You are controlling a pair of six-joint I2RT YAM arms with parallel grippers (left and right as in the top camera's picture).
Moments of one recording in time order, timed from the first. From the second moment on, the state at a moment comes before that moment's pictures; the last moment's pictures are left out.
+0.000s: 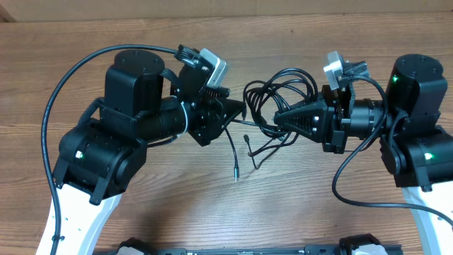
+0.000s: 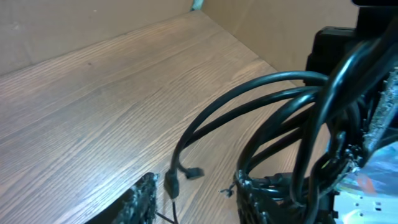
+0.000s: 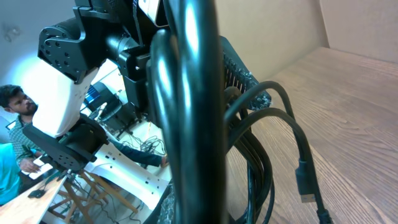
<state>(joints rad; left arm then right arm) -0.44 1.25 1.63 -0.93 0.54 -0.07 0.15 1.13 1.30 -0.55 -1.33 0.15</state>
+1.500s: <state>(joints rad) -0.44 1.32 1.63 -0.82 0.77 -0.10 0.15 1.13 1.30 -0.55 -1.35 0.15</state>
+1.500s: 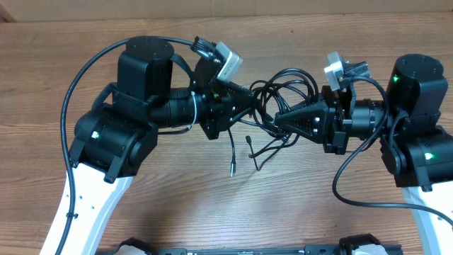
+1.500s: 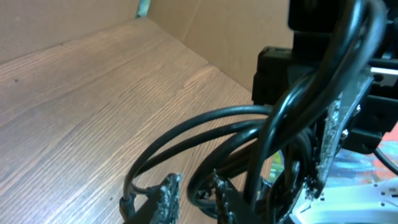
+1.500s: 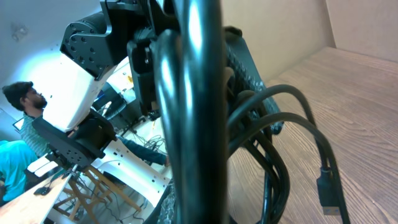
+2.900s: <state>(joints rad) -0.47 1.37 1.63 -0.75 0.83 -0.12 0.15 1.13 1.30 -0.55 -1.38 0.15</state>
